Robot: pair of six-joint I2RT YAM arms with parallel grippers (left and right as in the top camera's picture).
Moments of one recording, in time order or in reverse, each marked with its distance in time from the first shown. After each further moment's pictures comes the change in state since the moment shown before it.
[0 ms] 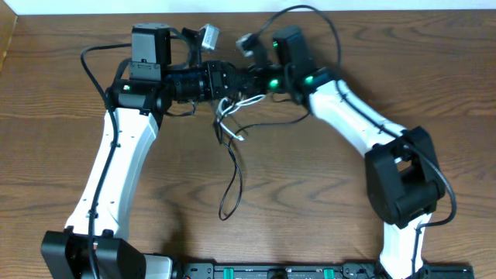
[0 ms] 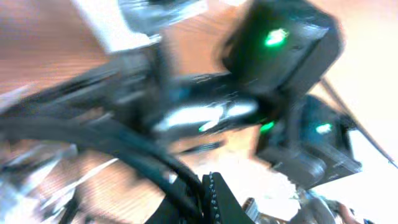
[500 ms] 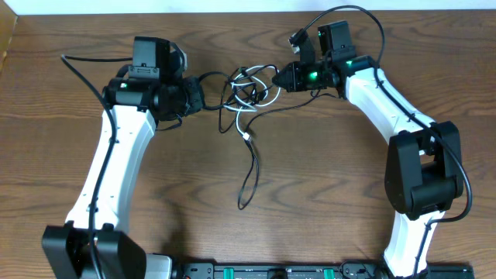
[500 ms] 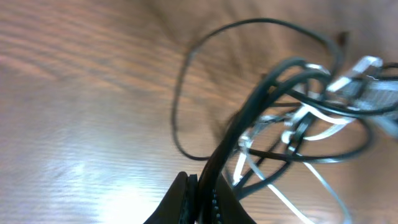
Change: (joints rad) left arm 0.018 0.026 0.002 -0.285 -0.680 0.000; right arm -0.182 0.000 0.000 -0.257 0.051 -0.007
